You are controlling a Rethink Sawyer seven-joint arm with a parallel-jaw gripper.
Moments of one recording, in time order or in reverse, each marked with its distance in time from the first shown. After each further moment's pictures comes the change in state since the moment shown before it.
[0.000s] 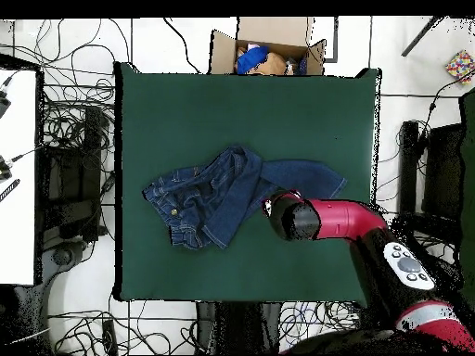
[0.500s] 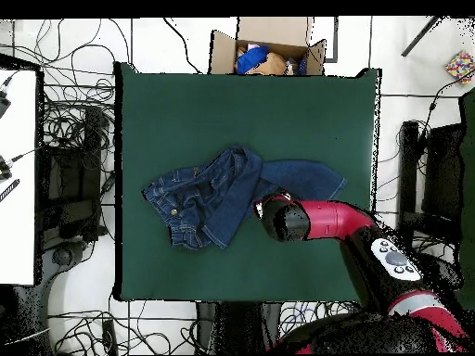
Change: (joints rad) arm 0.012 0.051 0.000 0.000 0.000 -0.027 0.000
